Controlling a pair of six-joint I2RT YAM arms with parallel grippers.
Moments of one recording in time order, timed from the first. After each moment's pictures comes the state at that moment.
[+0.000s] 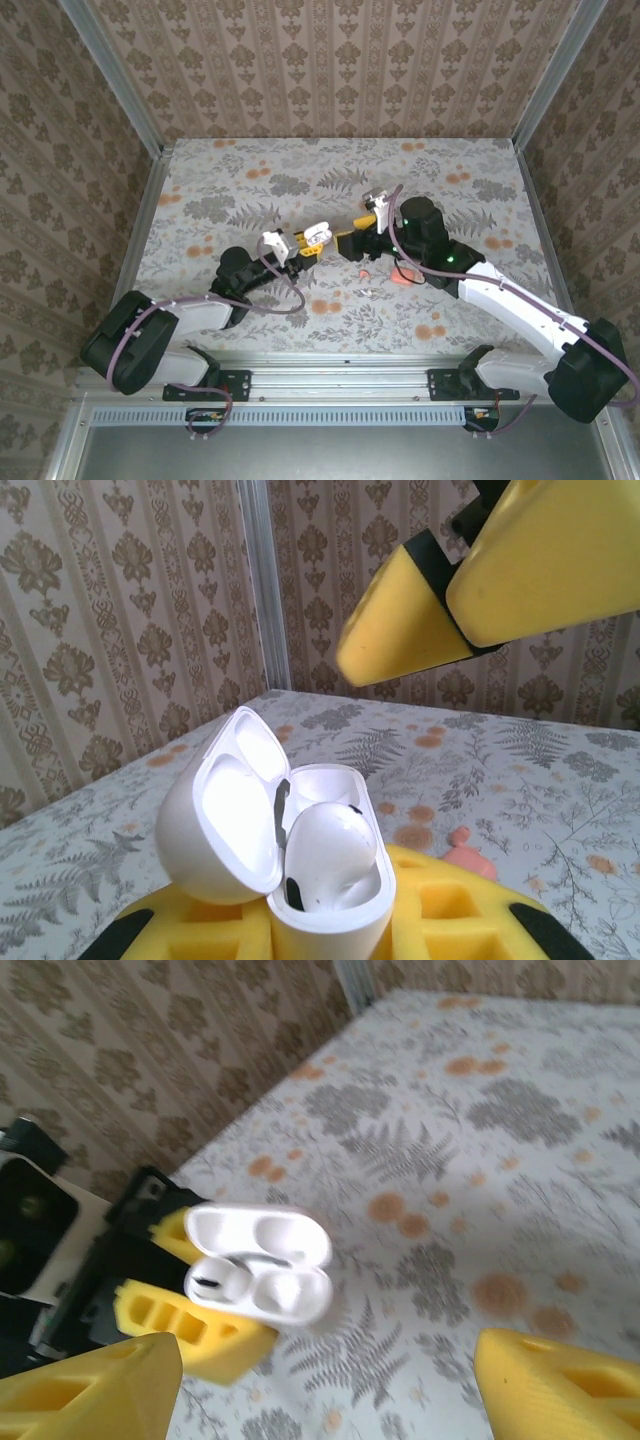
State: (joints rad) left arm -0.64 1.34 0.32 1.11 0.52 0.04; right arm 0.59 1.16 0.87 -0.11 -0.31 0.27
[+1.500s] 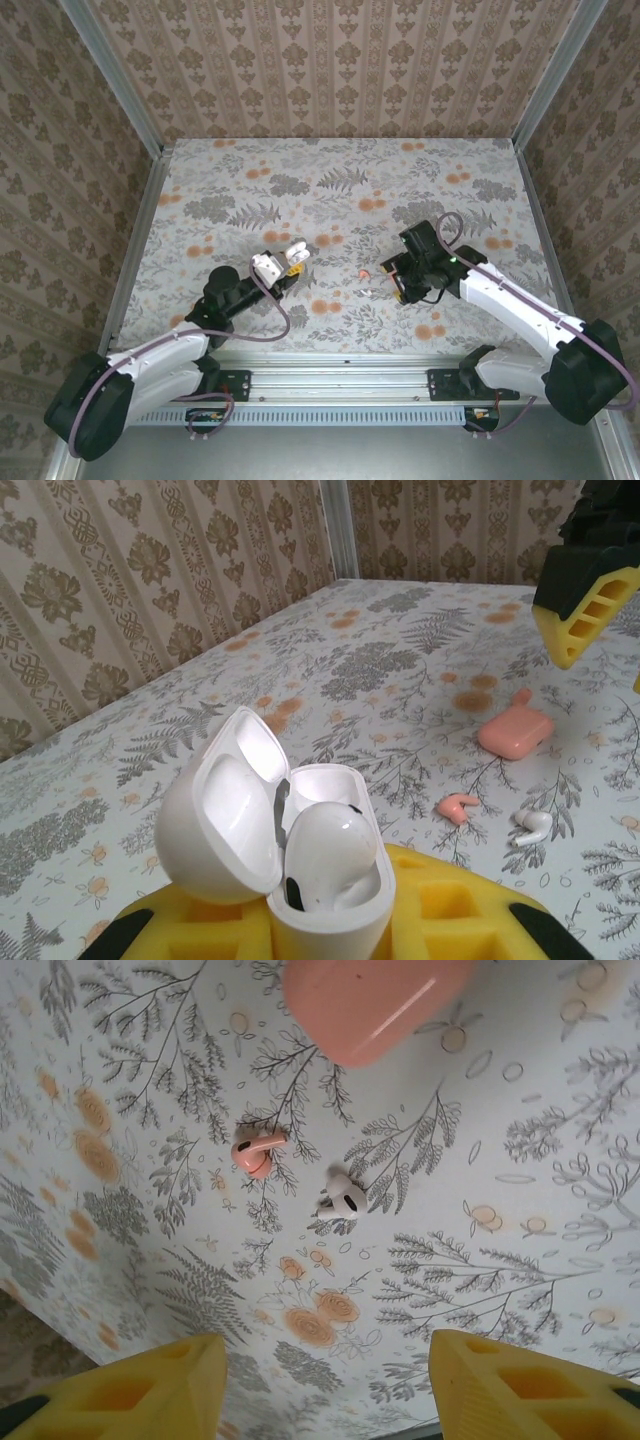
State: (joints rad) left arm -0.64 0.94 0.17 0.64 0.31 0.22; right arm 0.55 1.17 0.81 -0.72 -0.14 1.68
